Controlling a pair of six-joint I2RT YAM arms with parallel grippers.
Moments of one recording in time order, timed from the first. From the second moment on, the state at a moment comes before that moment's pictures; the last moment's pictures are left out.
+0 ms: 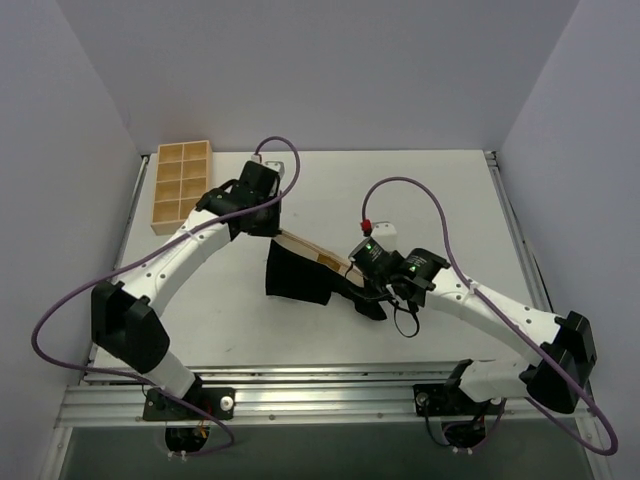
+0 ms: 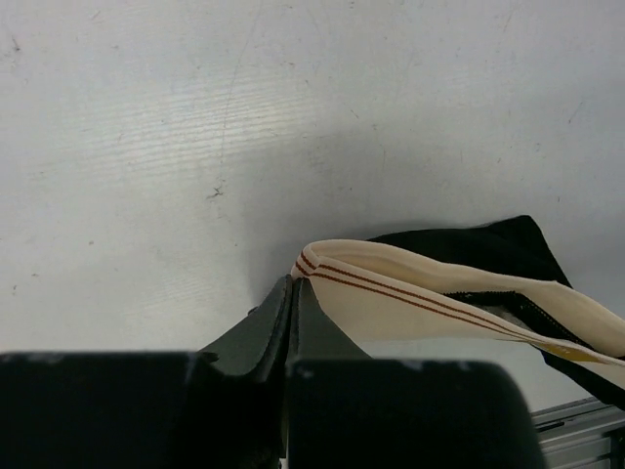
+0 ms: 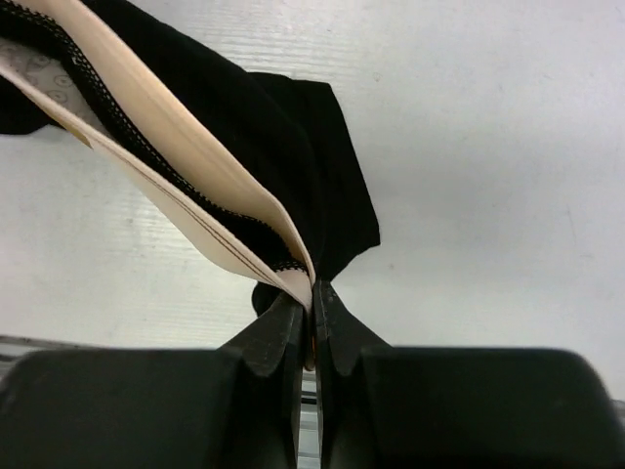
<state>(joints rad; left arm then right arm) -0.54 1.62 1.49 -0.78 -0.11 -0.38 0.87 1.29 1.05 -0.88 0.39 0.68</state>
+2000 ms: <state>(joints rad) -0.44 2.14 1.99 -0.79 -0.15 -0.35 0.44 1.78 1.27 -0.59 0.29 0.44</state>
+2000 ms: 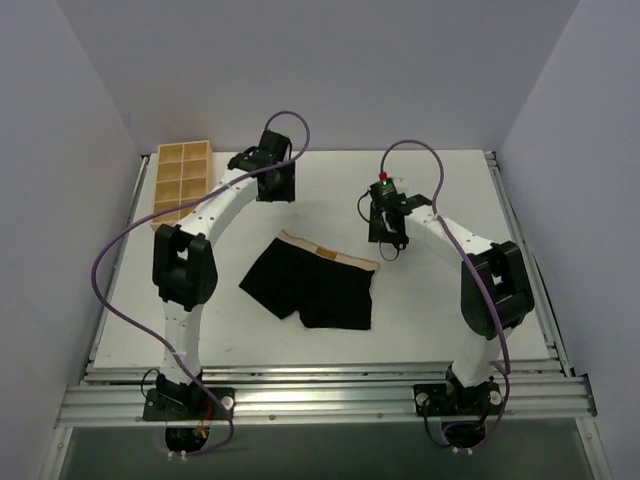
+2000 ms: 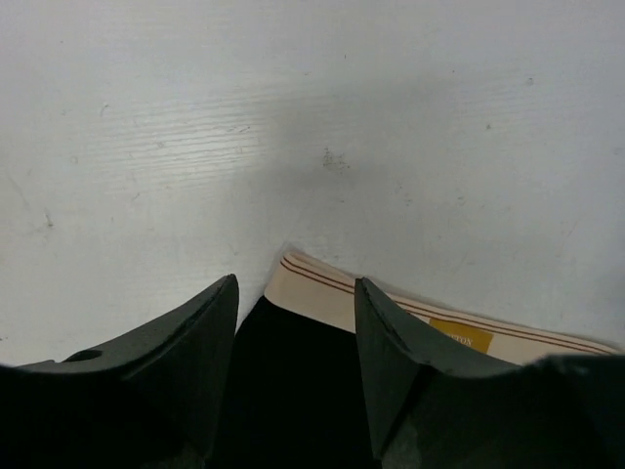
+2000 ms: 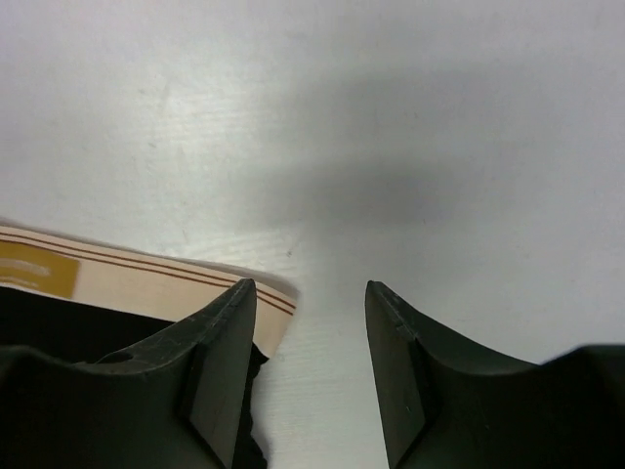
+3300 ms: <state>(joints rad) -0.53 1.76 1.44 -0.73 -0.06 -0.36 0.45 1.53 1.02 -0.51 0.10 0.67</state>
